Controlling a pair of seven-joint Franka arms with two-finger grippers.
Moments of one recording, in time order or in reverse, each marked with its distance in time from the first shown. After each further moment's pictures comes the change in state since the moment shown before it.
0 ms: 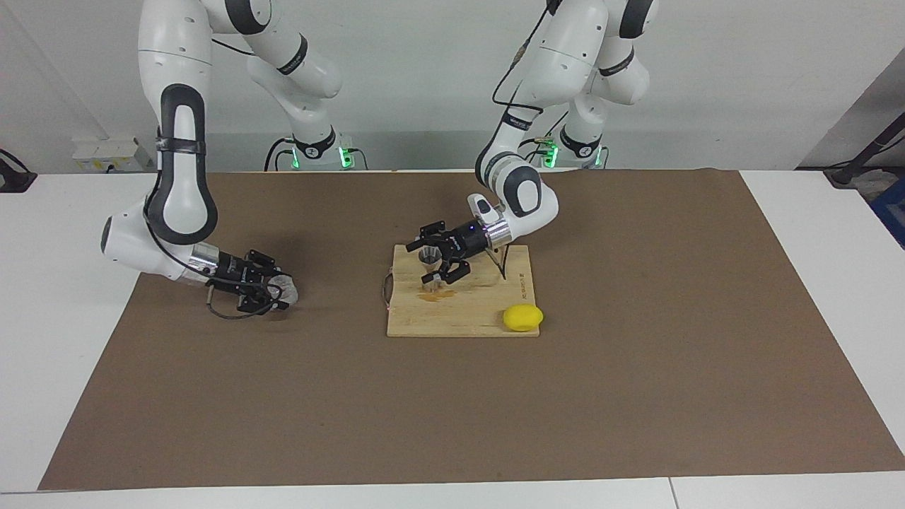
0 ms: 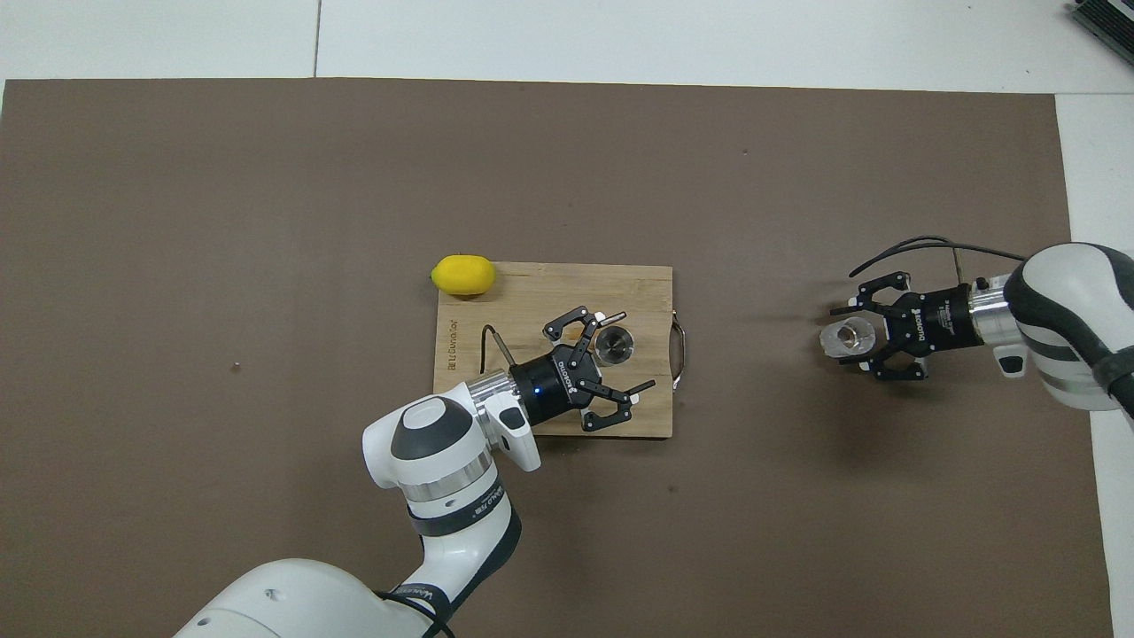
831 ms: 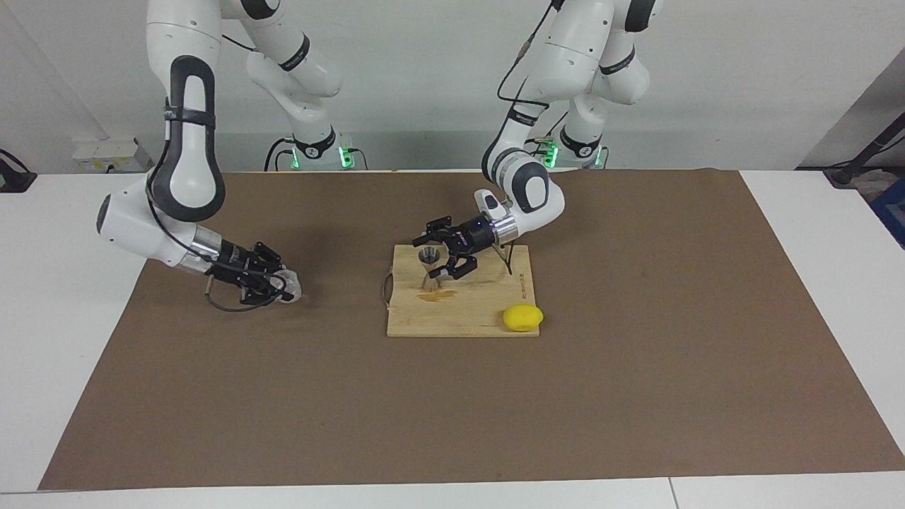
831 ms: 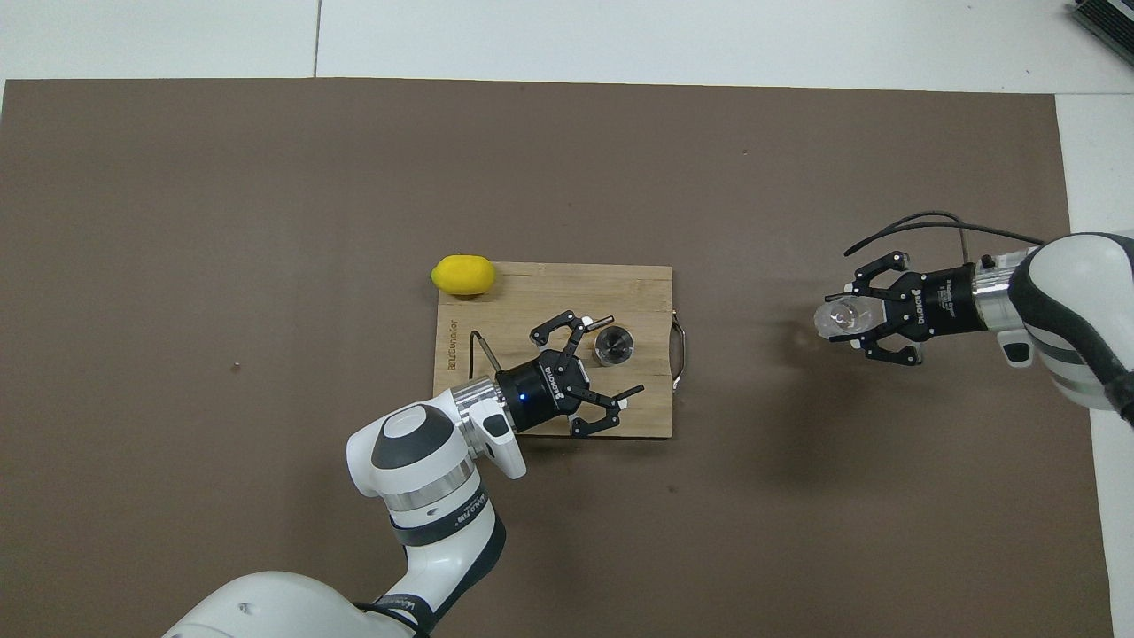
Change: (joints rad) left arm 0.011 -0.050 0.012 -0.061 -0.003 -0.037 0.000; right arm 0.093 -0.126 0.000 0.003 0.002 0.008 0.193
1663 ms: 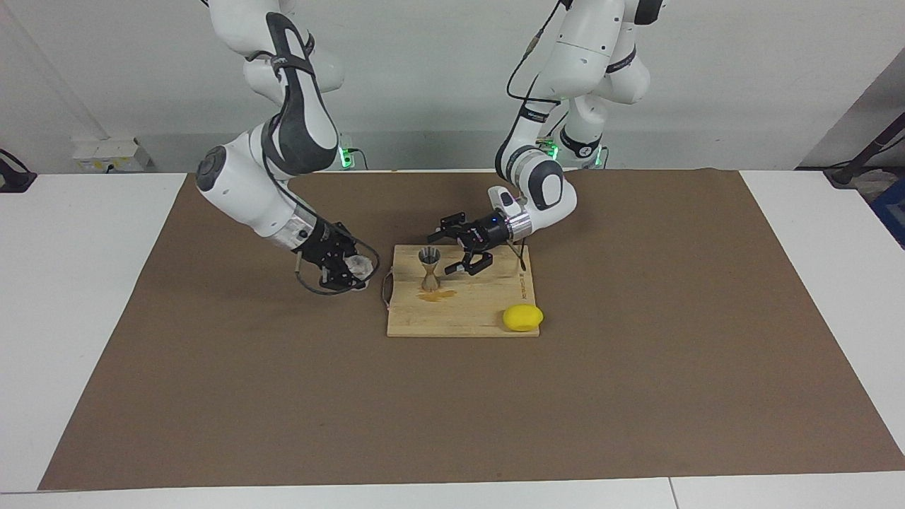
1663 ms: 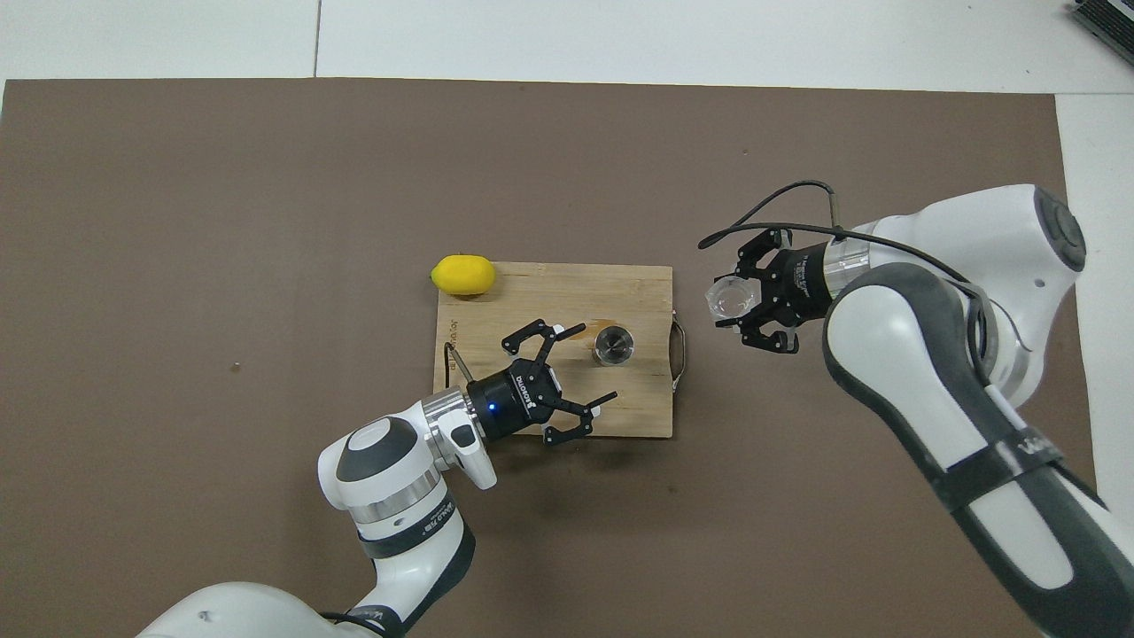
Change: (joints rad) left arm 0.048 -0.060 0.006 -0.120 -0.001 -0.082 0.000; right arm 0.357 -0.082 0.000 0.051 -0.195 0.176 0.529
